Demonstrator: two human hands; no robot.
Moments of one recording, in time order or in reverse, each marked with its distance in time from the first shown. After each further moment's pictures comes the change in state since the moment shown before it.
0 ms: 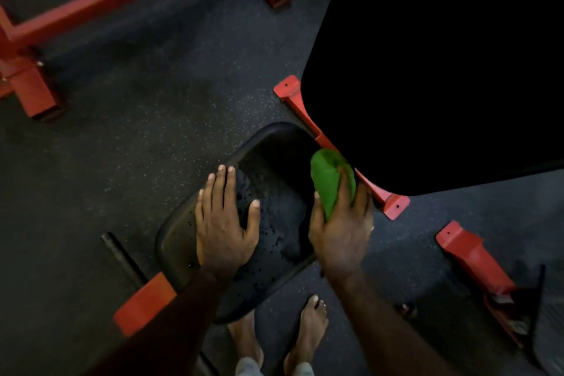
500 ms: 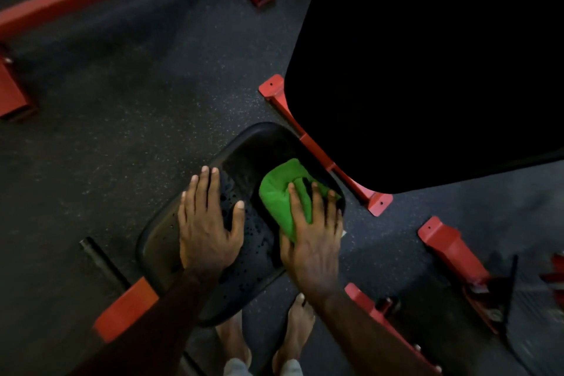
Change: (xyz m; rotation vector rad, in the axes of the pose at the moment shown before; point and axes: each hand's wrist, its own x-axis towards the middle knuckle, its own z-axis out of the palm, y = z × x) left_hand 0.000 0.000 0.000 -0.008 0.005 0.002; right_hand -0.031 -0.004 -0.002 -0.081 -0.174 -0.266
